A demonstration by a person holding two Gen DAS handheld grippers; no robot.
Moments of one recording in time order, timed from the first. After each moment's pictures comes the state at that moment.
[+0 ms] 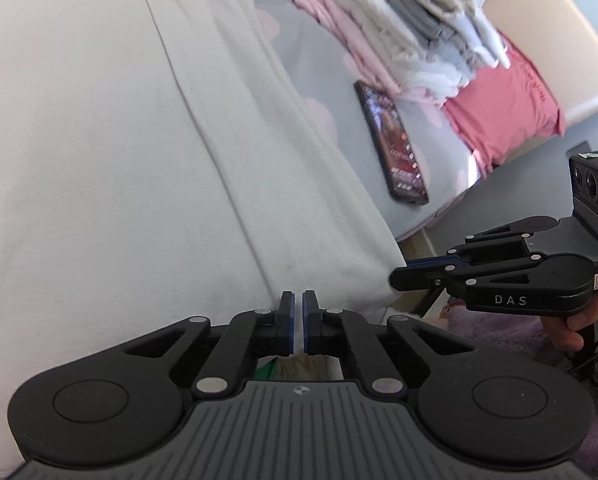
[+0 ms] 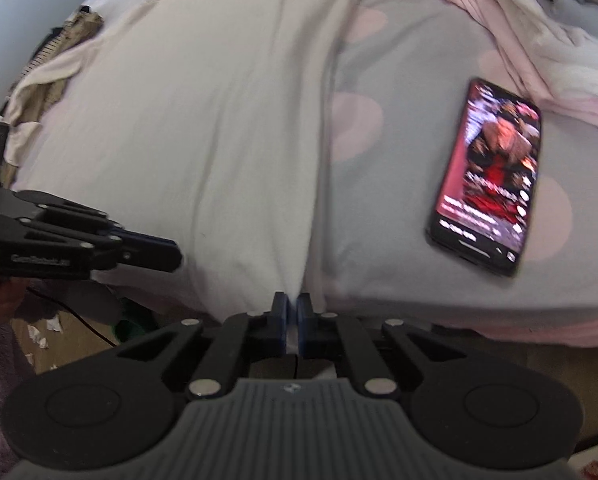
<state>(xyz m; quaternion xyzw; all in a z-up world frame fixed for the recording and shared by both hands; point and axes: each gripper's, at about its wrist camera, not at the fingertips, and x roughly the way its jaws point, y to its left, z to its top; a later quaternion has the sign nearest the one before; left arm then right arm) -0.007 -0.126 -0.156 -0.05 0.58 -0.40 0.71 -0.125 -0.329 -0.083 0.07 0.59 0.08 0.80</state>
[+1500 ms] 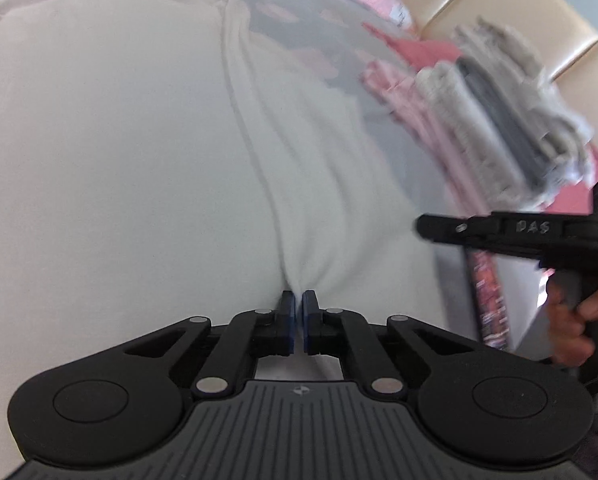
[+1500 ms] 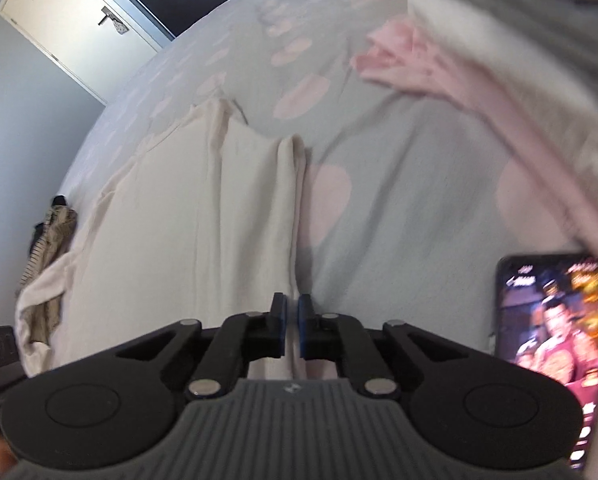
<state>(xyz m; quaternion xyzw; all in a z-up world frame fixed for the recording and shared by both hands) 0.103 -0.121 -0.148 -0.08 0.53 -0.31 0.79 0.024 -0.378 -0.083 0.24 0.46 0.02 0.86</state>
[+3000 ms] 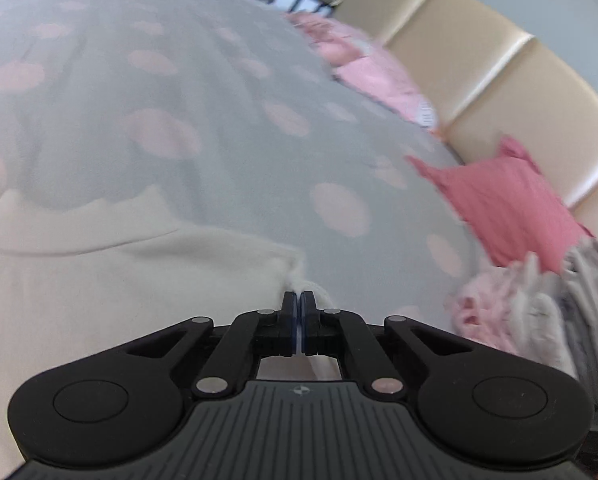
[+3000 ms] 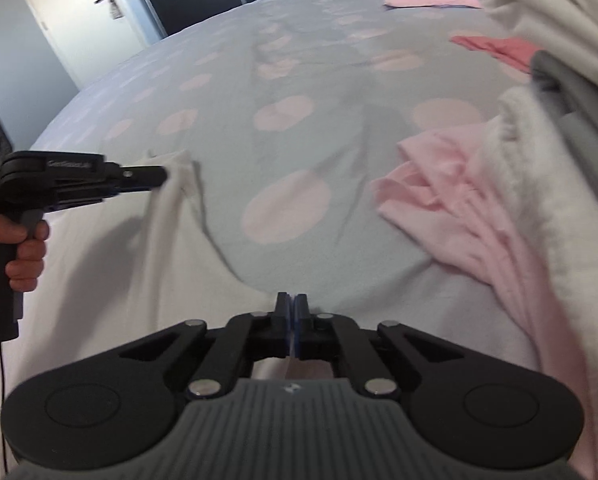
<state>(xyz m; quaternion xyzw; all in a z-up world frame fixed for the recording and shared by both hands) 0.382 -0.141 -0.140 -0.12 0.46 -0.31 0.82 0.155 -0.390 -0.089 0.15 0.43 -0.01 0.89</state>
